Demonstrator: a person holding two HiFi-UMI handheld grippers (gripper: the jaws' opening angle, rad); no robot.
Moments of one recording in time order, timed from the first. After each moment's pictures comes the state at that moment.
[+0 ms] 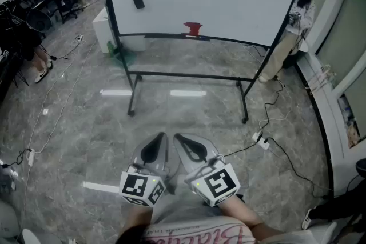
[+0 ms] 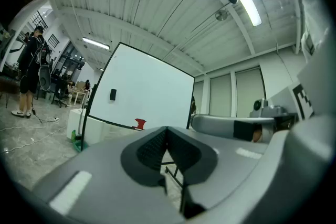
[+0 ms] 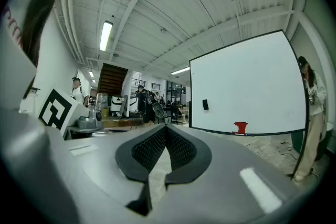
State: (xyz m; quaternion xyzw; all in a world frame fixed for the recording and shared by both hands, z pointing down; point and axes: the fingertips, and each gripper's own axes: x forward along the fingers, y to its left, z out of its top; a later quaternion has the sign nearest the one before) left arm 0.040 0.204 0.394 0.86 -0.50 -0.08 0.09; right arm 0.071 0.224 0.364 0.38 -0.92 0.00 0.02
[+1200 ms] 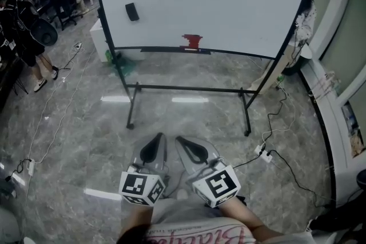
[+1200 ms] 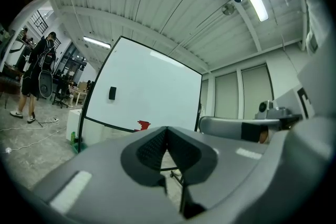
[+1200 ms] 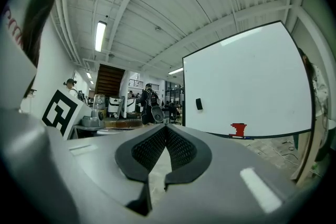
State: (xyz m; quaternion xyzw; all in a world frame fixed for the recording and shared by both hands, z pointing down) left arm 0.050 0.104 0.397 0.85 -0.52 -0.08 0.09; right arm 0.093 0.129 0.372 0.38 -0.92 0.00 0.02
